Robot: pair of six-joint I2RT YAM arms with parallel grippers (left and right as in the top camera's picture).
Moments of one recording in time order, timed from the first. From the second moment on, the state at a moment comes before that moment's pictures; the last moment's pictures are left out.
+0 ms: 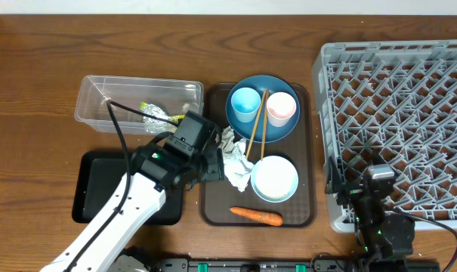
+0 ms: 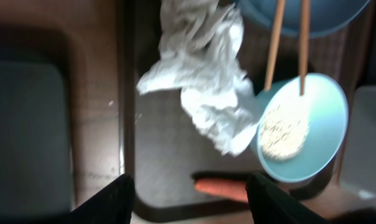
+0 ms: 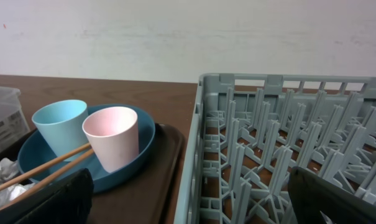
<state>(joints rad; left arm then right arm) -0.54 1.25 0.98 -0.92 0.12 -0.65 0.09 0.01 0.01 -0.06 -0.08 0.04</state>
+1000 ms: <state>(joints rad) -0.54 1.45 0.98 -0.68 0.07 -0.67 0.09 0.01 0.01 -0.06 -0.08 0.04</state>
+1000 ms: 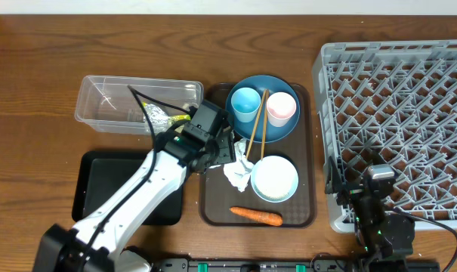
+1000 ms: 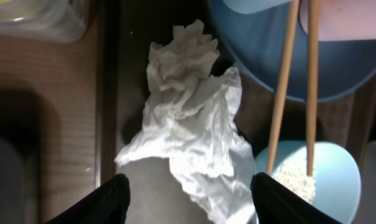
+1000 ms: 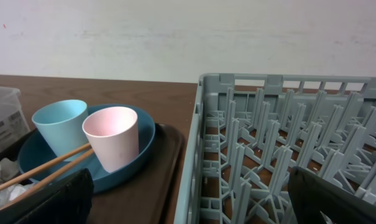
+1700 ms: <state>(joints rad) -0.54 1.65 0.98 -0.55 -0.01 -0.62 0.09 0.01 0.01 -0.06 -0.08 0.04</state>
